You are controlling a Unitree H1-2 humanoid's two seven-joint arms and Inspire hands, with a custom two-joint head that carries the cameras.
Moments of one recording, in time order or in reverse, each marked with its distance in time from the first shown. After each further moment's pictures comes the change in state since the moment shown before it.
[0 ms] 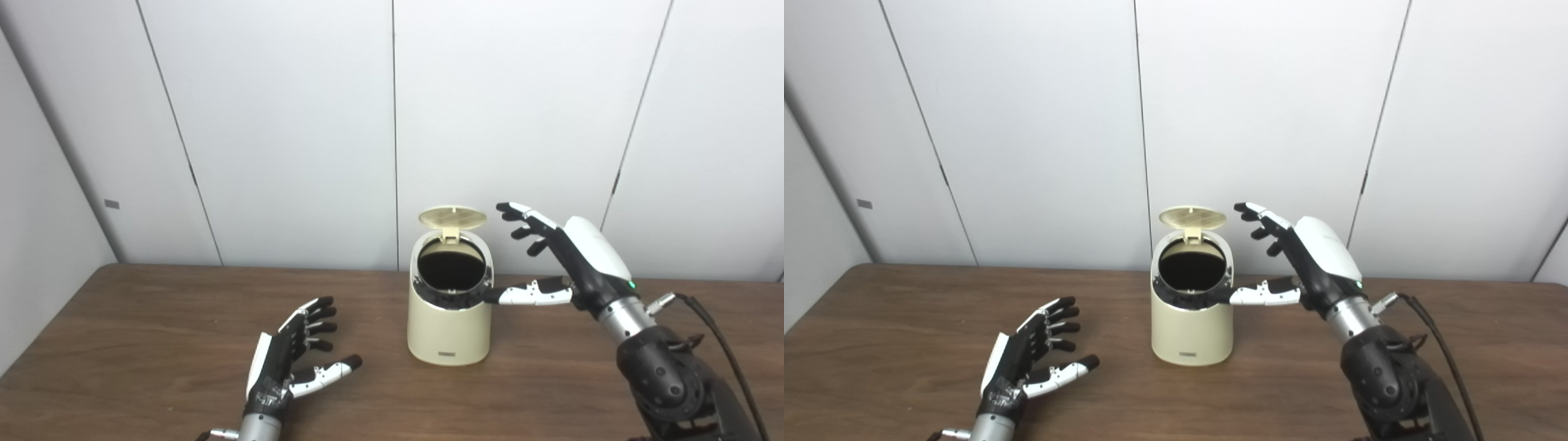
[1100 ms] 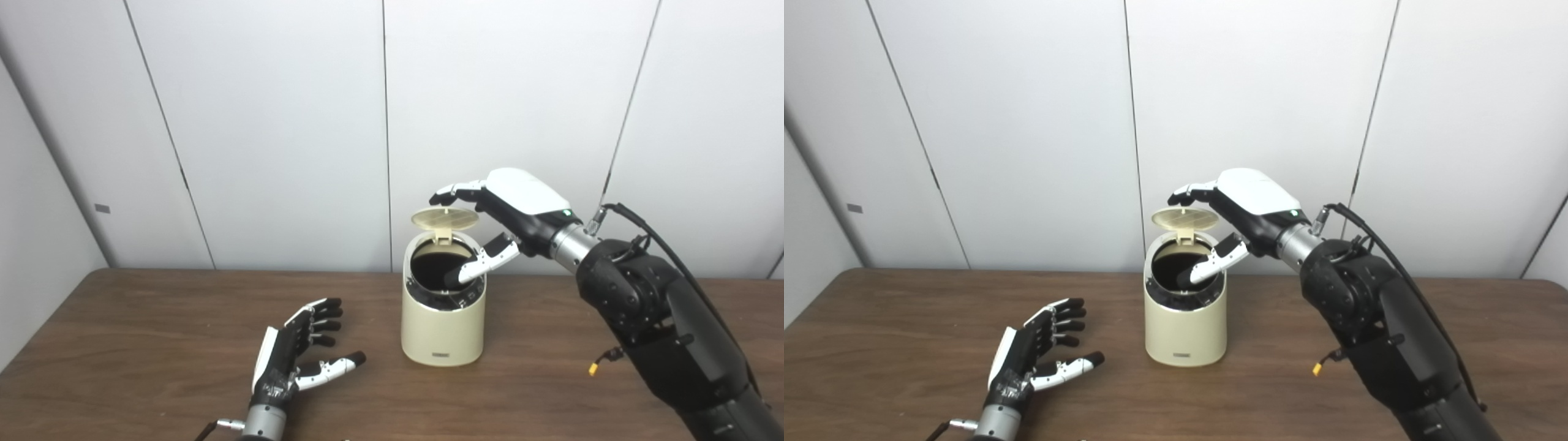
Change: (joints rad) left arm -0.055 -0.006 -0.008 0.073 0.034 0.006 0.001; right arm -0.259 -0.052 0.142 0.088 -0.080 -0.049 0.243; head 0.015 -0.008
